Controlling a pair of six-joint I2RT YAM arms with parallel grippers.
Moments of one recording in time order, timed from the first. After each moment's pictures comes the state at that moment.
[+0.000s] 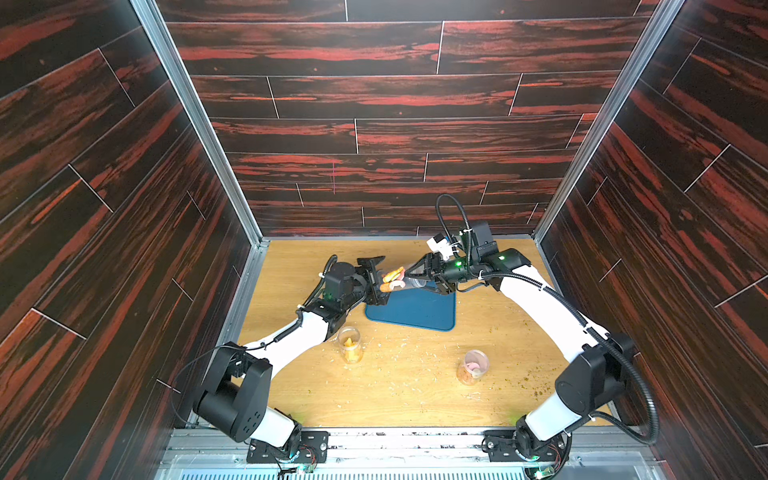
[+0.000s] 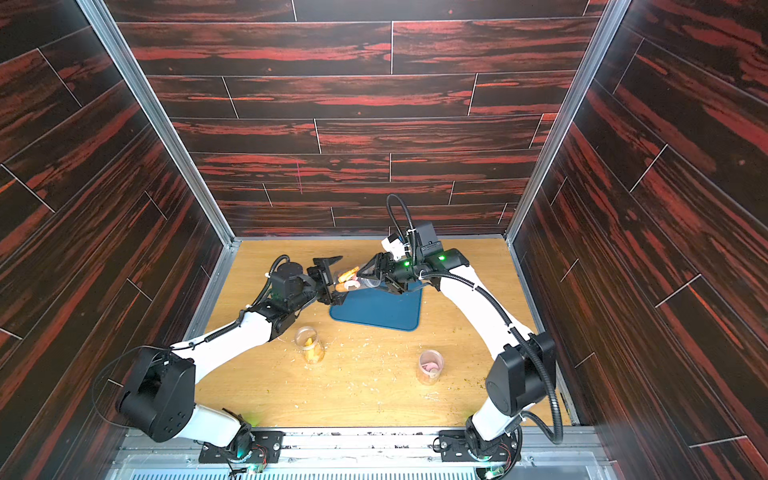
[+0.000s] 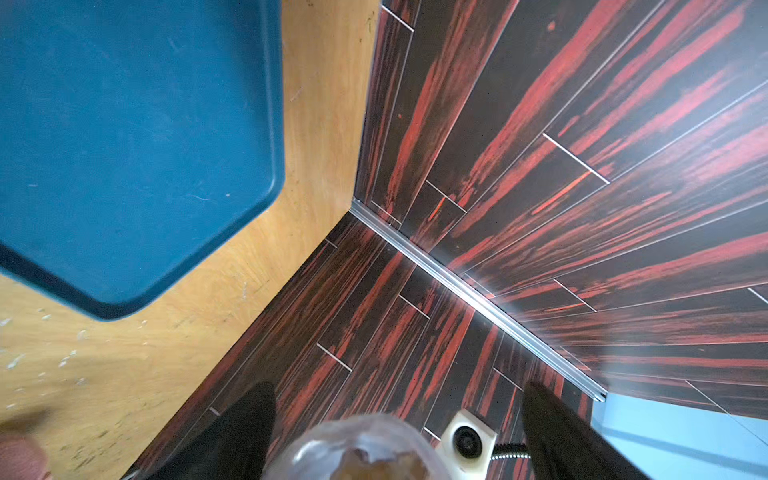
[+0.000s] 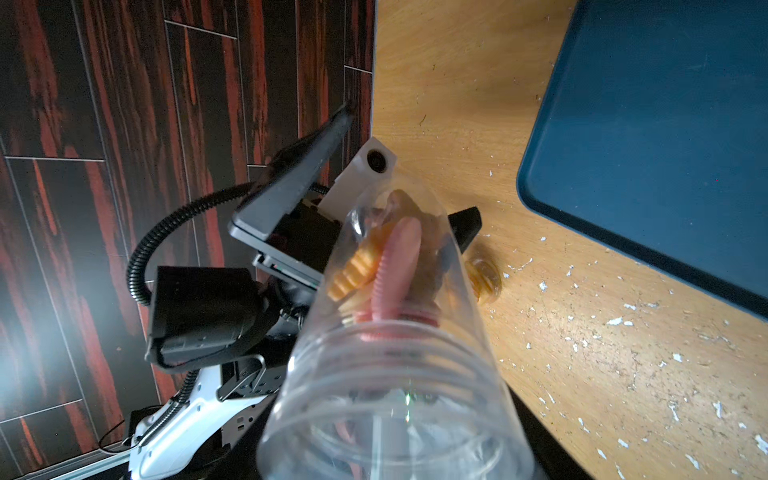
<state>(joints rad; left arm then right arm) -0.46 1.51 0.92 0.35 0.27 -2.06 0.47 1.64 1.55 -0.69 -0.80 0.75</state>
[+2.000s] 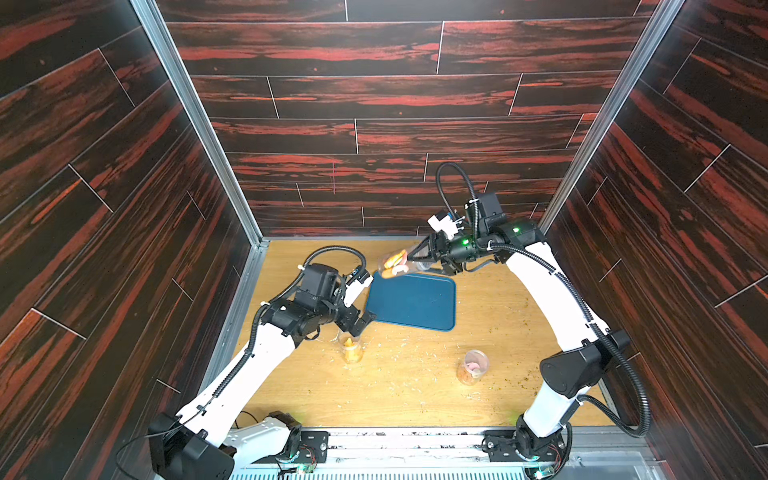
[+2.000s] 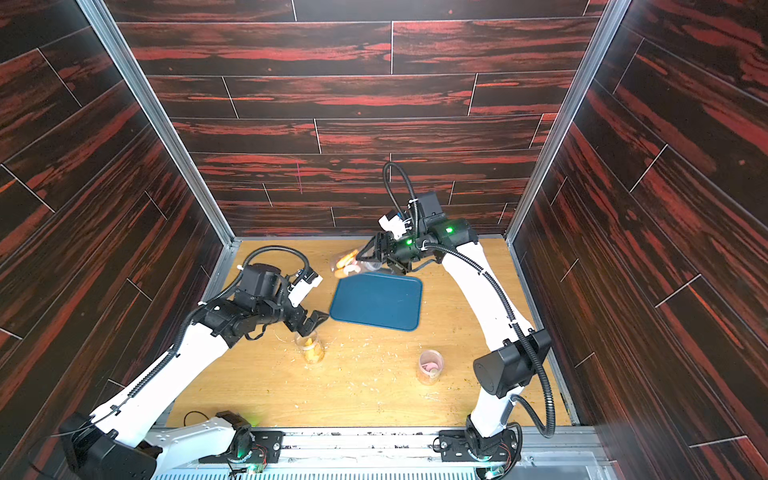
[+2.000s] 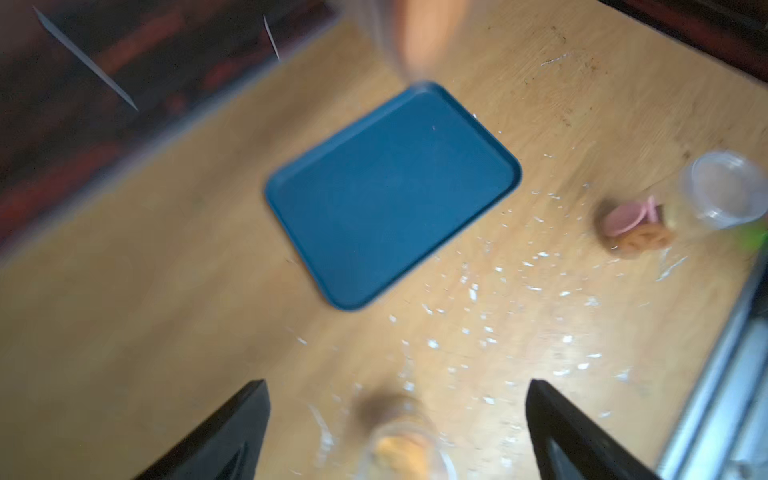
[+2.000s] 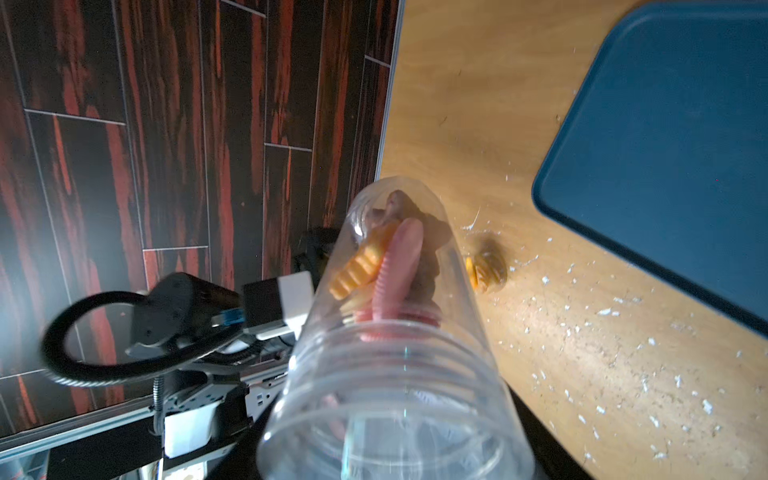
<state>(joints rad) -0.43 1.18 1.13 -0.67 0.28 0.34 0.47 1.77 2.03 -1.13 -0.81 0.59</state>
